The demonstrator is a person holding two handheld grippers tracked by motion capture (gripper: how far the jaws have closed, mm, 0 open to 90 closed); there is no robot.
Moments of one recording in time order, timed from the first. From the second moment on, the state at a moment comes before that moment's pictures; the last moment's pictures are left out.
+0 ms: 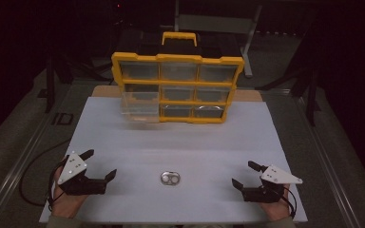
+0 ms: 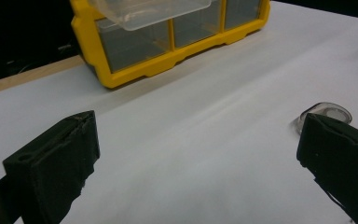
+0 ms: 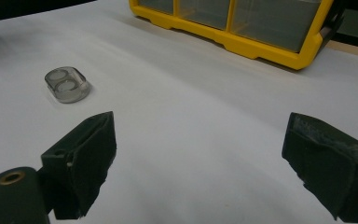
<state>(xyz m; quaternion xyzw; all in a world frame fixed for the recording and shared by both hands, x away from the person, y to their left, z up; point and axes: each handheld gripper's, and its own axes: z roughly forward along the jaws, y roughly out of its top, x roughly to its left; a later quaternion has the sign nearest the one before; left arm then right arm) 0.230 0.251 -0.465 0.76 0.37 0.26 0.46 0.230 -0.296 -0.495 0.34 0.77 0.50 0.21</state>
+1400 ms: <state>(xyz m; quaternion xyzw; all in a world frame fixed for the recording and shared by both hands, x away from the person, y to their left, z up) 0.261 0.198 -0.443 0.83 0.26 0.22 0.43 0.232 -0.297 -0.496 0.35 0.77 0.50 0.21</state>
